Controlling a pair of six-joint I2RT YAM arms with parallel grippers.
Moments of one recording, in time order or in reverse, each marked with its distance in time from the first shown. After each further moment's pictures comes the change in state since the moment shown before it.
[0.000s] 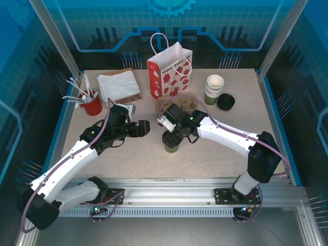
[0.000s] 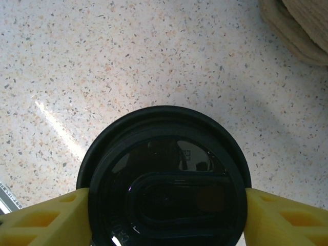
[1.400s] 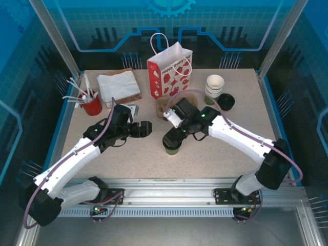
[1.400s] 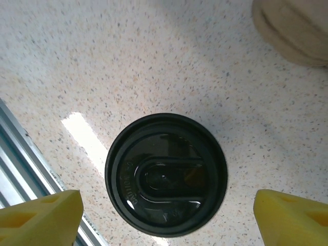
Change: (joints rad) left arm 0.000 0.042 0.000 0.014 0.038 0.016; right arm -0.066 -0.128 0.021 -0.050 -0.125 0.031
